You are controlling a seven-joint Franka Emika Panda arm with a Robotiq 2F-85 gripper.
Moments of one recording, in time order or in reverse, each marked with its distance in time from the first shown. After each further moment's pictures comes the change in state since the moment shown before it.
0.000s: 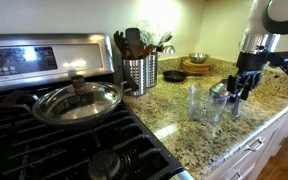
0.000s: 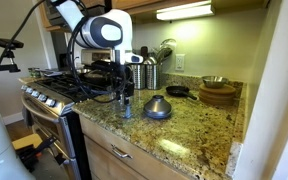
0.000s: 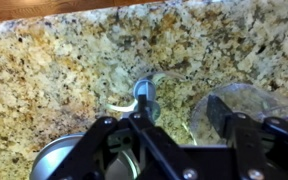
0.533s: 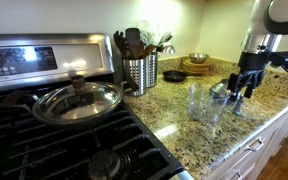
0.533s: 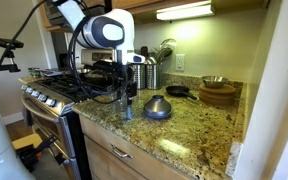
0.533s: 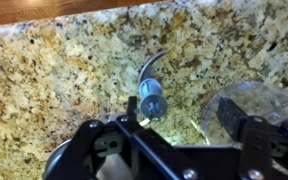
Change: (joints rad) arm -0.020 0.001 -0.009 0.000 -0.014 0.001 0.002
